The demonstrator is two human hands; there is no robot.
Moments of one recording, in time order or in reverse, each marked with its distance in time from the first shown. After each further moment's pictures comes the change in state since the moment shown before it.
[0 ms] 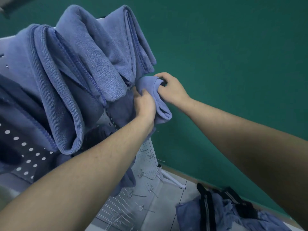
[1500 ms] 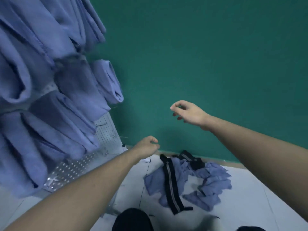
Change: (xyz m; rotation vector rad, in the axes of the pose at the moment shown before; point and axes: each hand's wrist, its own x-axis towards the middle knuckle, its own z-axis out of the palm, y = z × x) left_hand -0.153 -0.163 -0.025 0.802 -0.957 -0.160; right_hand -0.215 0.088 -0.116 -0.175 -0.025 0.508
